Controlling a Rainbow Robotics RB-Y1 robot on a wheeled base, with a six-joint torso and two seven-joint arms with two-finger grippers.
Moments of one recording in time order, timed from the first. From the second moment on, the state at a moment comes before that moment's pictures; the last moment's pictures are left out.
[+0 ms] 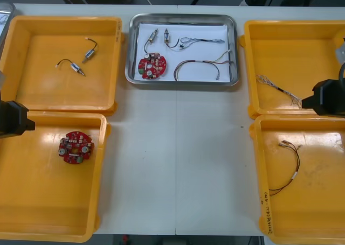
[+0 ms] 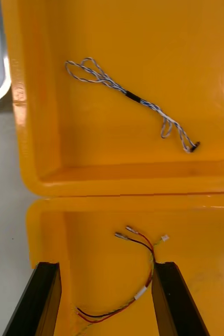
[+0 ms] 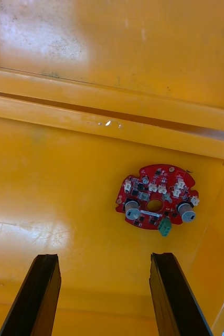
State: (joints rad) right arm -0.31 -0.62 -0.29 -2.24 -0.76 1.92 1.19; left arm -0.17 0.72 0.30 -2.23 0.80 1.91 -1.09
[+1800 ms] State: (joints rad) right arm -0.09 -0.64 -0.44 -2.28 -0.77 1.92 1.39; left arm -0.17 0.72 0.30 -2.23 0.80 1.91 -1.09
